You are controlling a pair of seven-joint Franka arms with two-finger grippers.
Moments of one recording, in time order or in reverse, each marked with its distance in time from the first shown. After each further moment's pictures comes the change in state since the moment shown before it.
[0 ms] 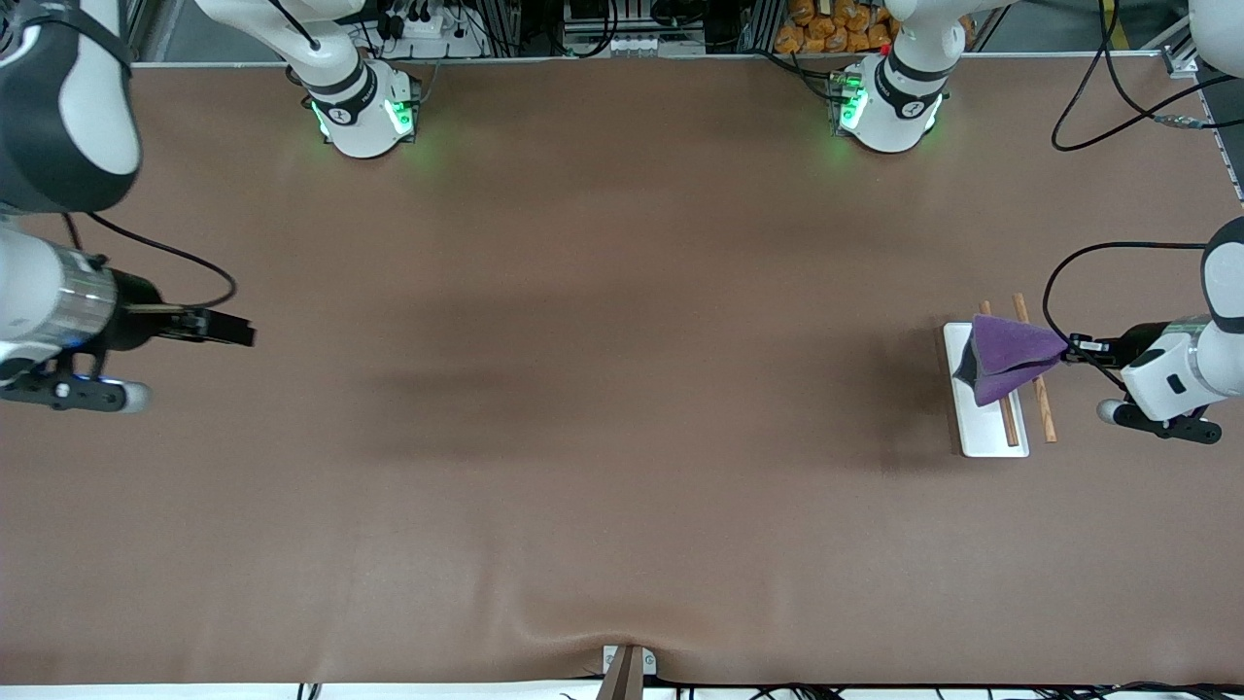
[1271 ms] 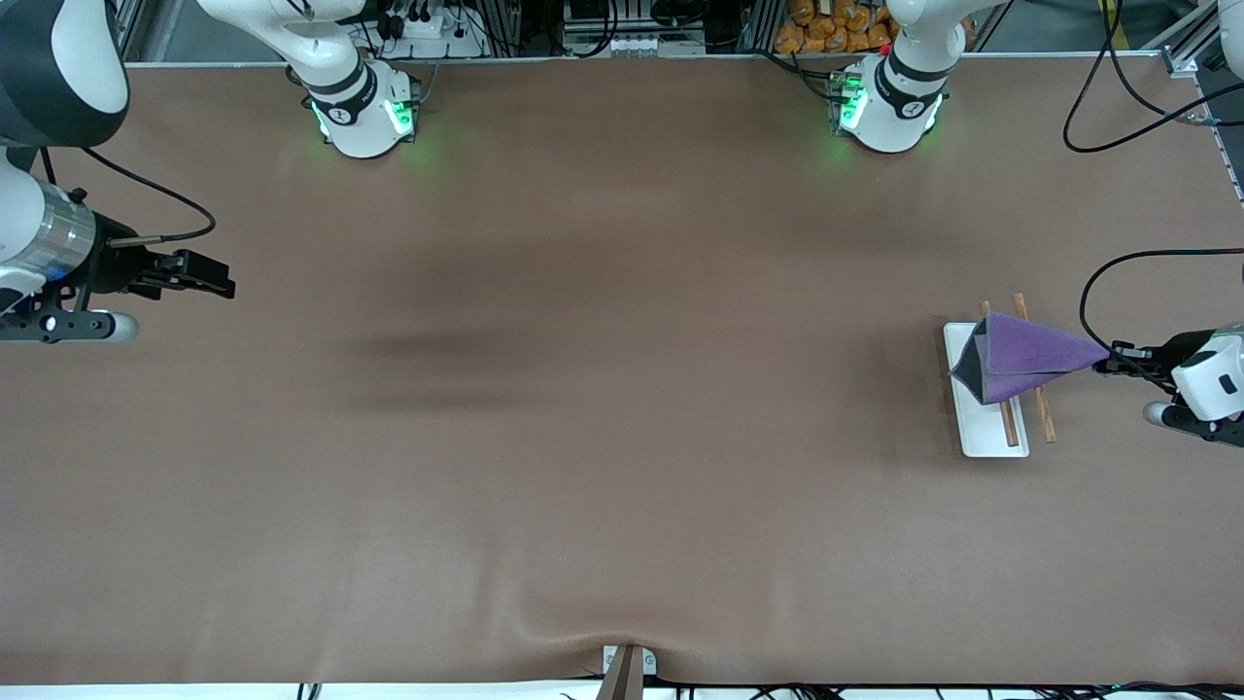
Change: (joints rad) left arm 0.100 0.041 0.000 0.000 0.000 0.092 0.150; right arm -0.034 -0.252 0.008 -0.362 -0.012 0.163 -0.137
